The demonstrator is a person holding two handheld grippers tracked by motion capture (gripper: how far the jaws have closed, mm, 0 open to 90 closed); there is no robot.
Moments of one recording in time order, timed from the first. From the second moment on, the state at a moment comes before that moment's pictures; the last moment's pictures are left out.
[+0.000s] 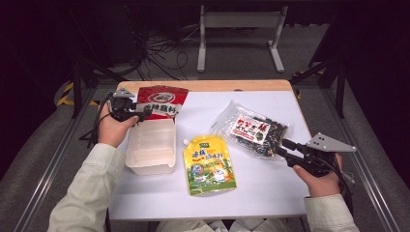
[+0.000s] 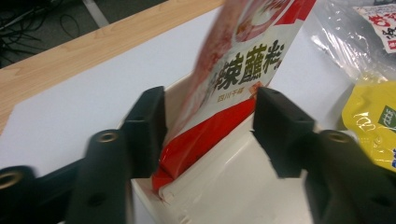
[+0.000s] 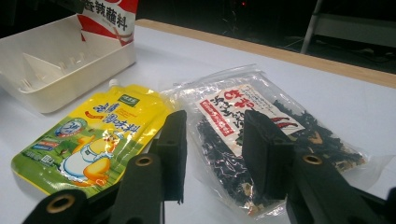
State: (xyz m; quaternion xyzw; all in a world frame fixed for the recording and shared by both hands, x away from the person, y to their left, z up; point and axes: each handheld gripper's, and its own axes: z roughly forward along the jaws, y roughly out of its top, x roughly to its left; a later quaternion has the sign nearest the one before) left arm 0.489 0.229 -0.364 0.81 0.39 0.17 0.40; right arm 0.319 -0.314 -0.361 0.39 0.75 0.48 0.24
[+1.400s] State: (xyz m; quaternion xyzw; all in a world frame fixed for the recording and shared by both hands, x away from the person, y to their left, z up) left arm 0.347 0.250 -0.360 0.77 0.41 0.16 0.47; right arm 0.381 -0.319 -0.356 0.38 0.79 0.45 0.19
